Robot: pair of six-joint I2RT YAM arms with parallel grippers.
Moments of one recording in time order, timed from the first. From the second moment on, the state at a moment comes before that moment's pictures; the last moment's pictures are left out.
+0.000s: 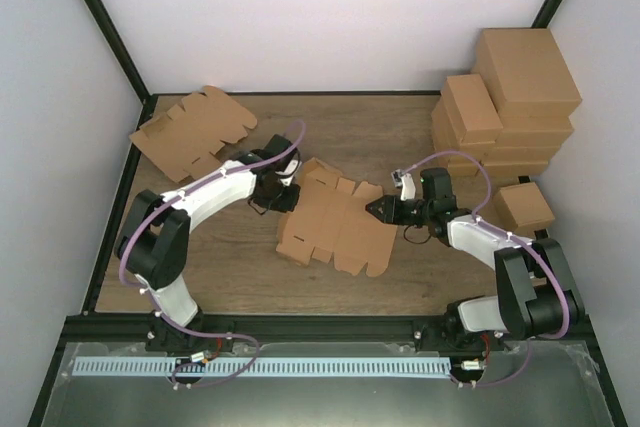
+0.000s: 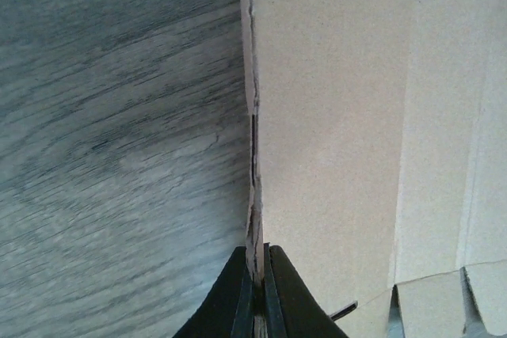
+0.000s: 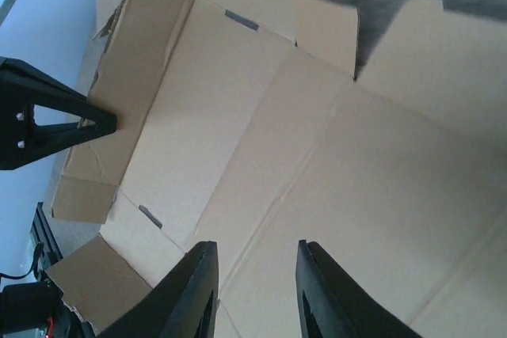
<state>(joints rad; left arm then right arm) -0.55 1.73 1.22 -0.75 0.14 -0.29 0.25 1.36 0.53 0.07 -0.70 0.44</state>
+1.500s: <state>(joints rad) -1.07 1.77 1.24 -0.75 -0.76 -0.27 0.43 1.37 0.59 0.36 -0.49 1.19</state>
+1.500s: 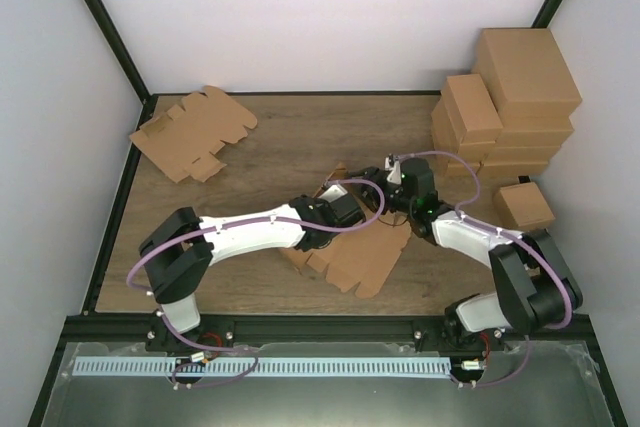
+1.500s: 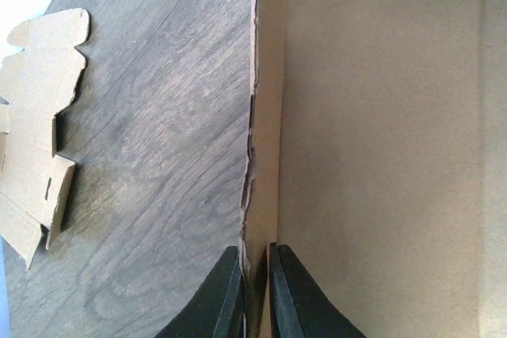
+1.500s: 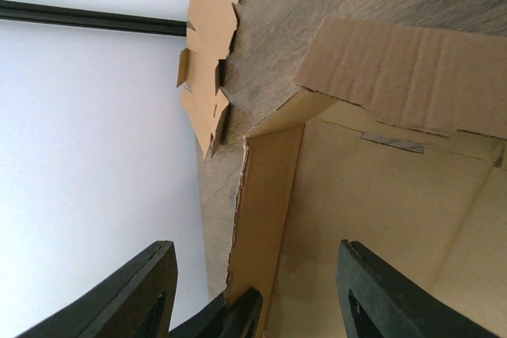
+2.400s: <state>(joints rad) -0.53 1.53 0.95 -0.47 0.18 -0.41 0.48 1.51 0.85 0.04 -0.44 1.10</state>
